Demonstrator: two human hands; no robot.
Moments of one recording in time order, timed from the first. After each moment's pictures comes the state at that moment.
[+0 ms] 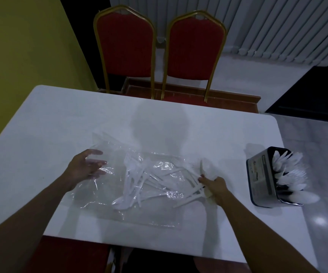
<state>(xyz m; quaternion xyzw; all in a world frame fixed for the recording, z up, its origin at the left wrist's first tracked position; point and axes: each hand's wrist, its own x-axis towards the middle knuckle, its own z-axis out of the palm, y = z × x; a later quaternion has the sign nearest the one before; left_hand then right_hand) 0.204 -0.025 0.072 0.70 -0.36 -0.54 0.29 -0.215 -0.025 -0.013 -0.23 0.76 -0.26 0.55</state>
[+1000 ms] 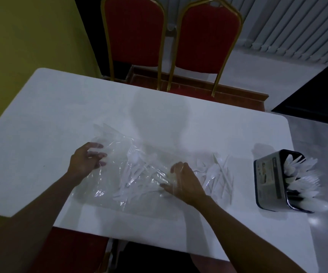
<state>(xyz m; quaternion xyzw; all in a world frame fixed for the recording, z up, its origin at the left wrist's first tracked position) 0.207 -0.027 0.037 0.74 -0.33 -0.46 0.35 -0.123 -0.018 -0.009 -0.79 0.53 -0.14 0.27</state>
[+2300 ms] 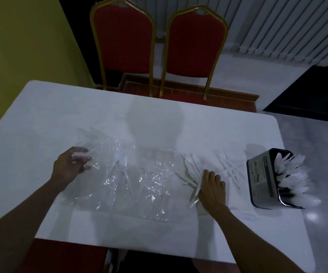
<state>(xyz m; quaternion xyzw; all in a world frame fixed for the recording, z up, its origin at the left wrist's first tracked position) 0.236 -0.036 0.043 0.75 -0.37 -0.43 0.35 -0.194 -0.008 -0.028 -0.68 0.72 0.08 0.06</state>
